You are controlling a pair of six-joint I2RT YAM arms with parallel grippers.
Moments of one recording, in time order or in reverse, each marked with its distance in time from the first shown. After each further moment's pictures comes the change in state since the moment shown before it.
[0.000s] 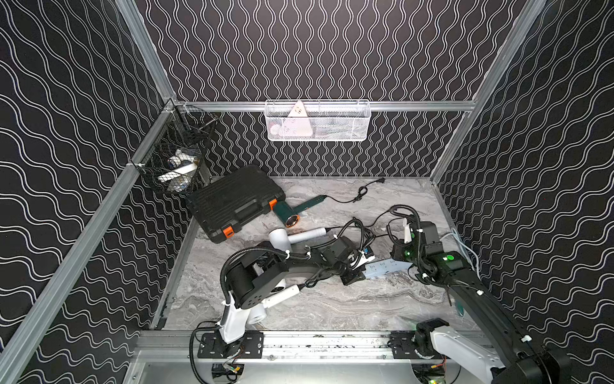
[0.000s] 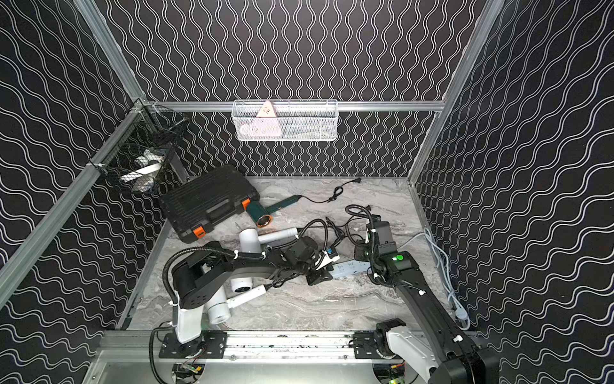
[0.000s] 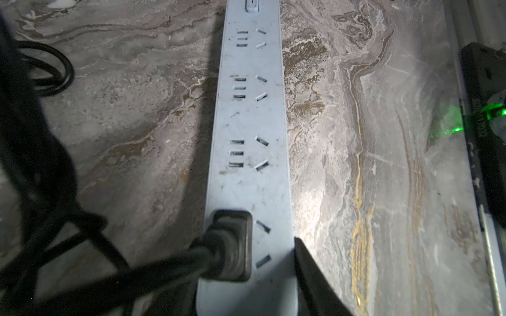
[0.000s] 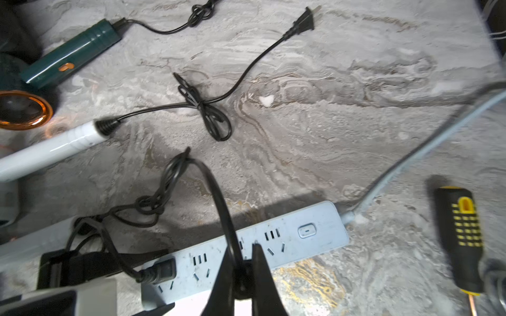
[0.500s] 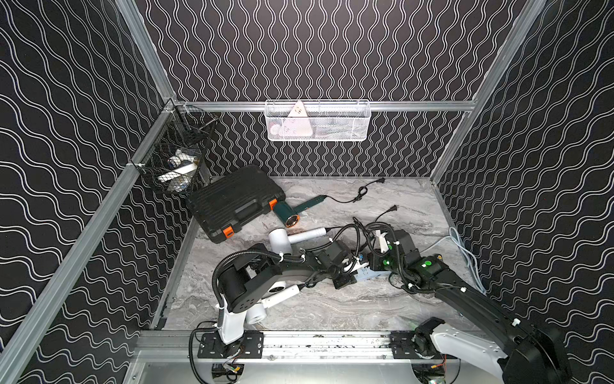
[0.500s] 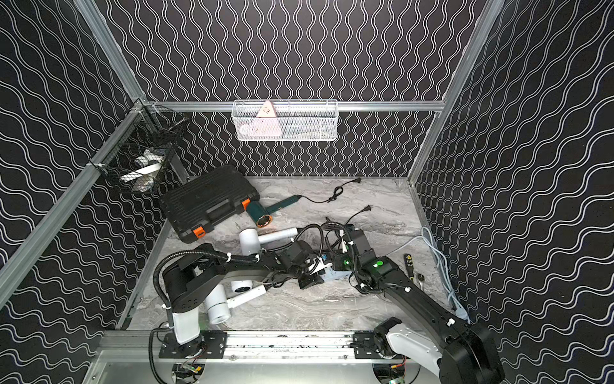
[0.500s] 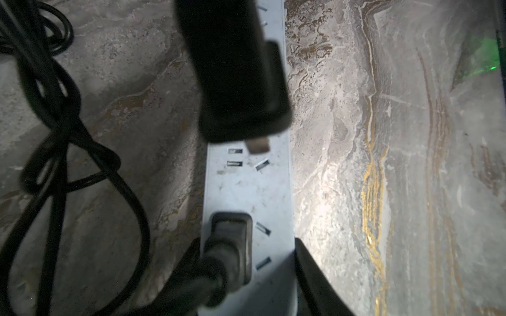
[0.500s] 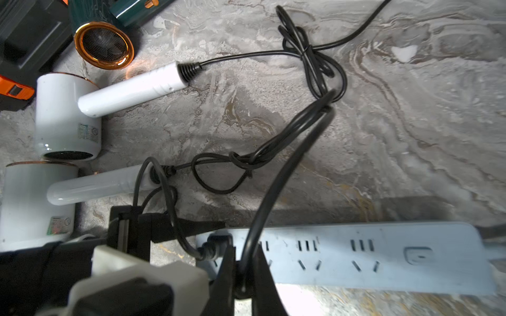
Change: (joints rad) left arm 0.000 -0.053 -0.080 -0.040 -0.056 0.092; right arm 0.266 0.062 -0.111 0.187 -0.065 0.152
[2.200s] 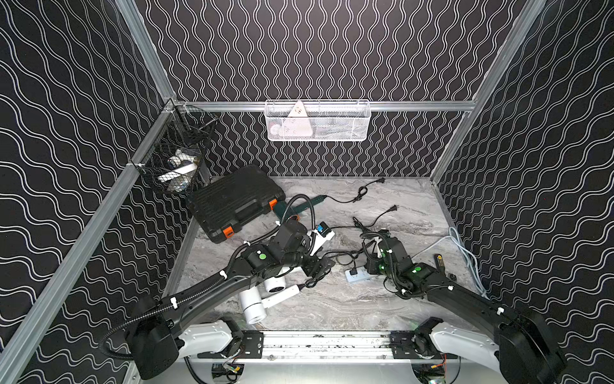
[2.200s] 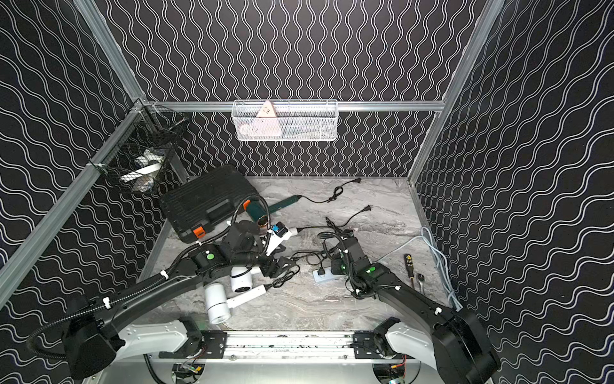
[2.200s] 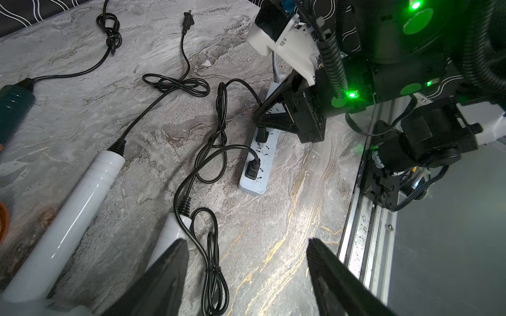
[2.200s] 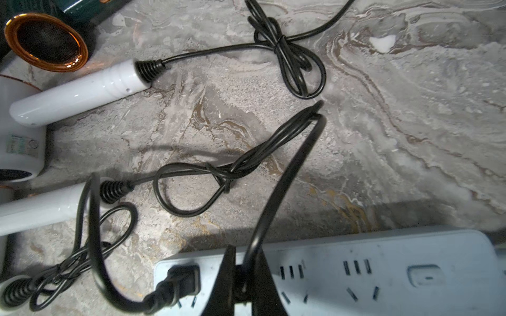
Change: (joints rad) left arm 0.160 -0.706 -0.090 -0.411 0.049 -0.253; right arm 0.040 0.059 -0.119 0.174 0.129 0.023
